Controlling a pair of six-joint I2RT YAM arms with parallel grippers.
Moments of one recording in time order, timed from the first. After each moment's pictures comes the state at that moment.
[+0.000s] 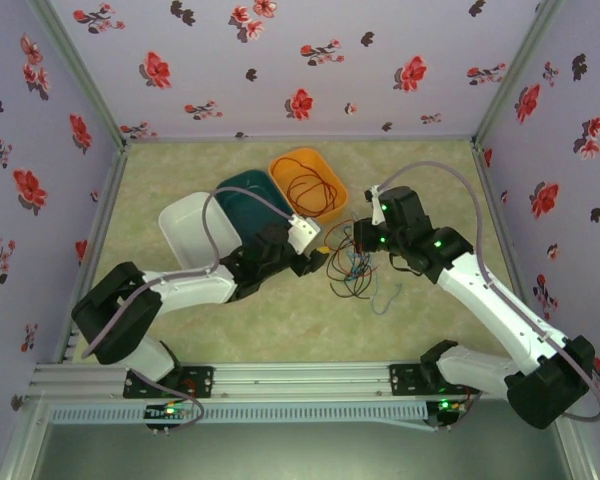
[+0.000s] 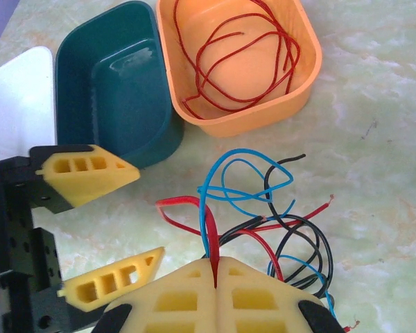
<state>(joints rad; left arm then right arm) -0.91 1.57 0.78 0.39 -0.02 0.05 0.57 1.10 1.02 -0.65 -0.06 0.39</state>
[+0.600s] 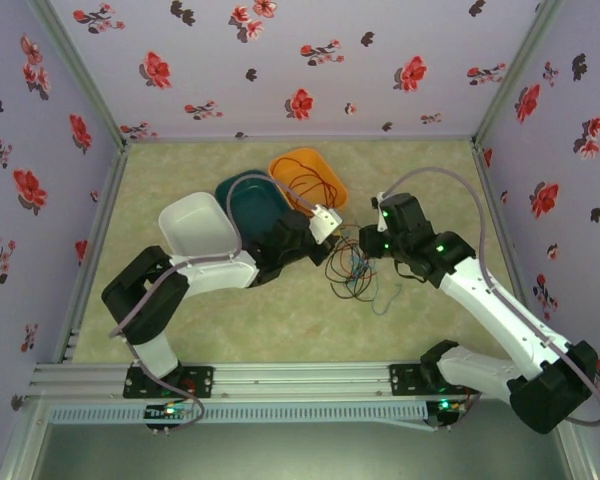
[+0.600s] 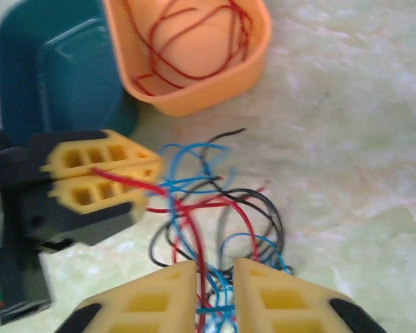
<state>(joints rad) -0.93 1.72 0.98 0.34 0.01 0.10 0.57 1.08 0.99 -0.74 0.04 0.42</state>
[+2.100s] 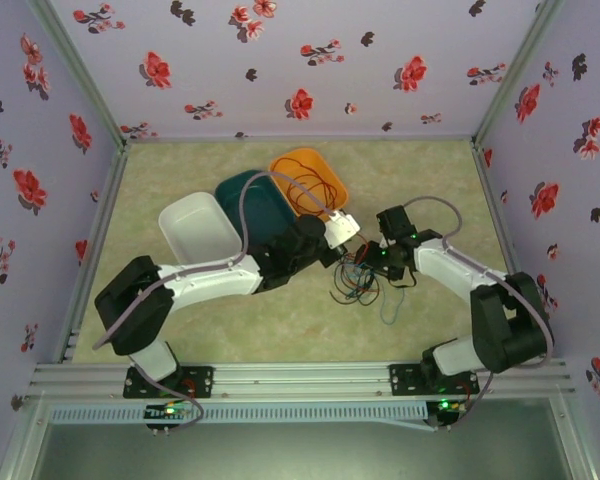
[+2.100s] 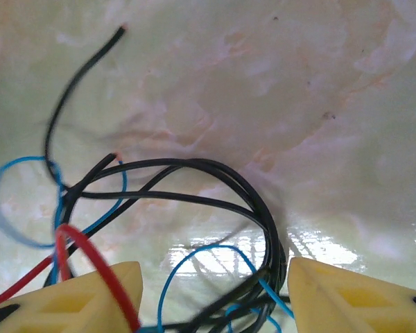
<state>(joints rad) -1.04 1.64 1.07 0.21 -0.21 0.25 0.37 1.43 0.78 -0.53 -0.19 0.67</state>
